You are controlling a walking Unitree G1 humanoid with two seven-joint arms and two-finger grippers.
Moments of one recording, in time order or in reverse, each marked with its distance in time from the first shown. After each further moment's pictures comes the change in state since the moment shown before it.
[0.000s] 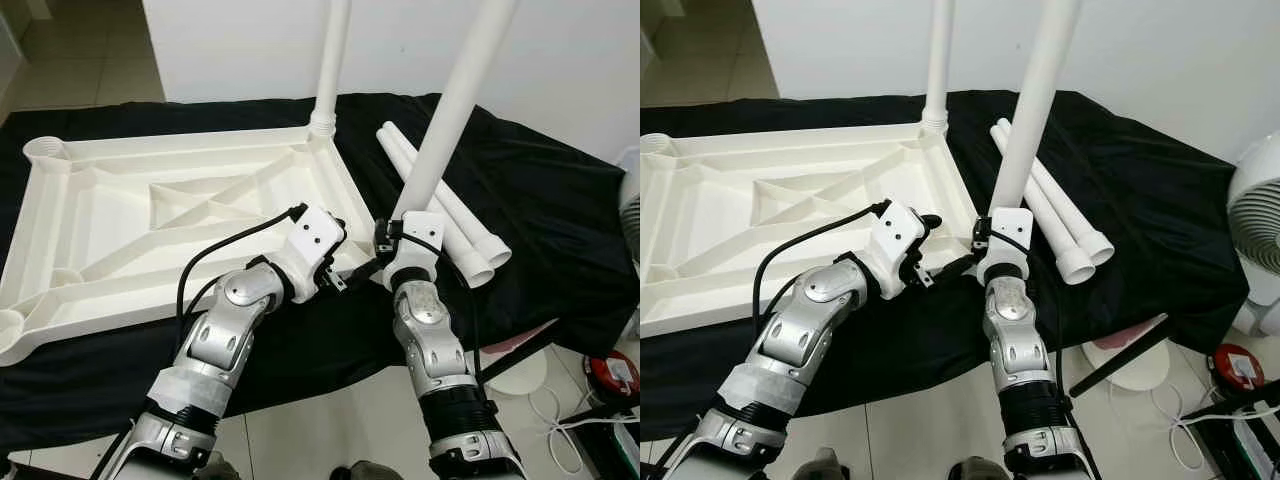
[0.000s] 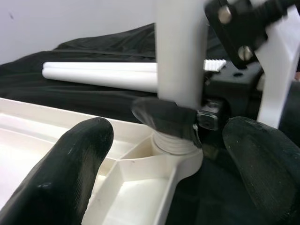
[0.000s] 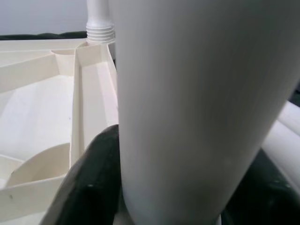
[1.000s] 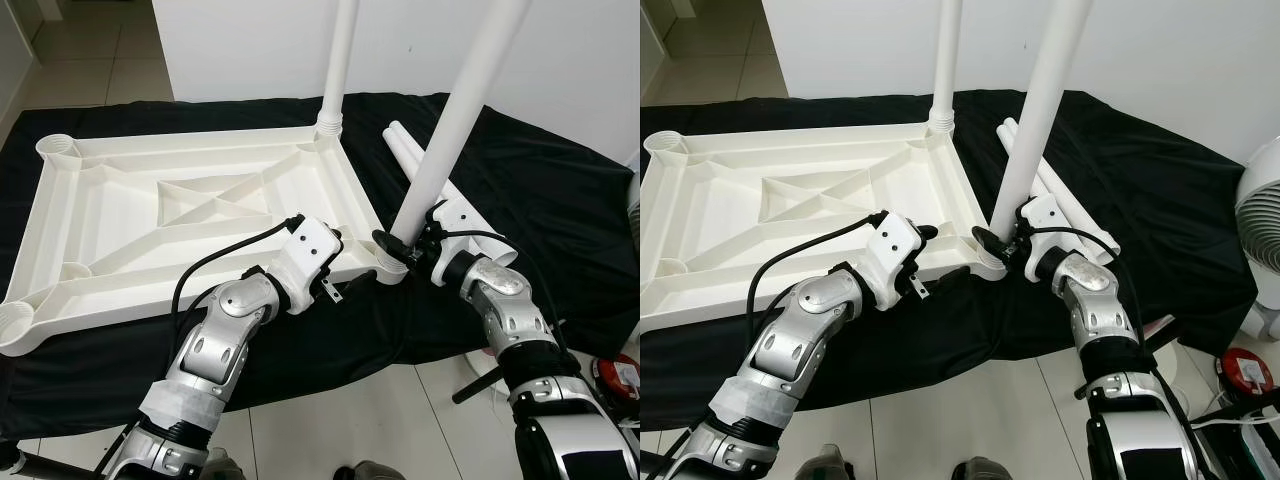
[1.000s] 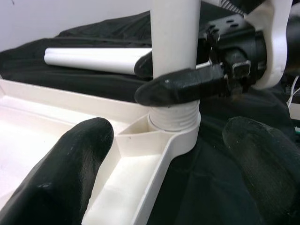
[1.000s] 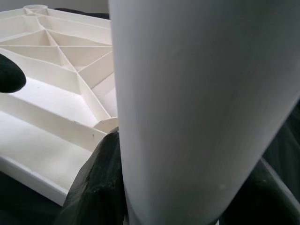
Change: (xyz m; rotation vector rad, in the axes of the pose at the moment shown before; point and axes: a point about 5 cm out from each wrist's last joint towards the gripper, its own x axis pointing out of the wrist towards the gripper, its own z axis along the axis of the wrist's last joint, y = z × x) left arm -0.009 -0.008 -0.005 -0.009 0.037 -0.010; right arm 0.026 -0.049 0.004 -0.148 0.005 0.726
